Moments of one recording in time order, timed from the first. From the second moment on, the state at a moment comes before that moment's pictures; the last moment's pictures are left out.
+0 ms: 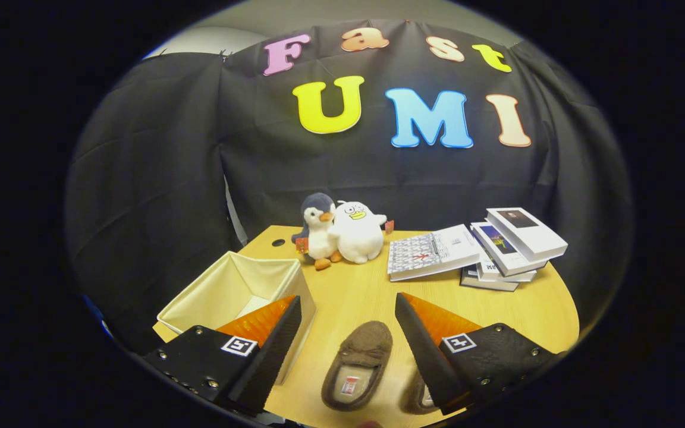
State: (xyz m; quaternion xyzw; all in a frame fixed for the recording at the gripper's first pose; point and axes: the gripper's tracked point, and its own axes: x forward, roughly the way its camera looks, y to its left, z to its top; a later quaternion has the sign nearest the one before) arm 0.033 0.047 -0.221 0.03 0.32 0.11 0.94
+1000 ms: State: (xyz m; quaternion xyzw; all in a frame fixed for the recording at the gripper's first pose) arm -0.022 0.014 -0.388 -0.02 0.51 0.10 0.86
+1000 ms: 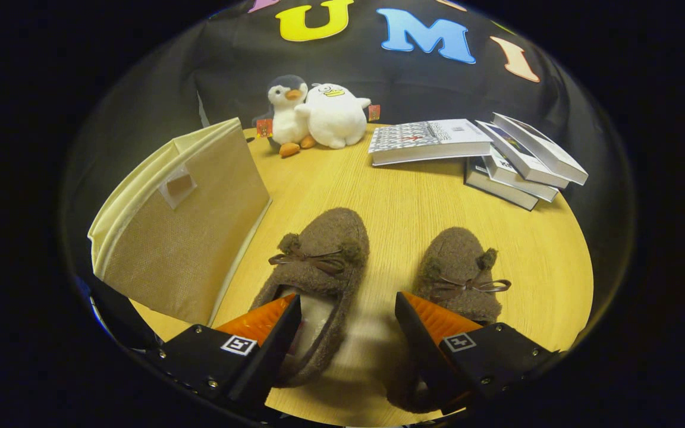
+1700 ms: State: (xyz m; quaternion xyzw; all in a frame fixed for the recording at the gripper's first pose) arm -0.003 0.039 -0.354 0.13 0.53 0.05 0.83
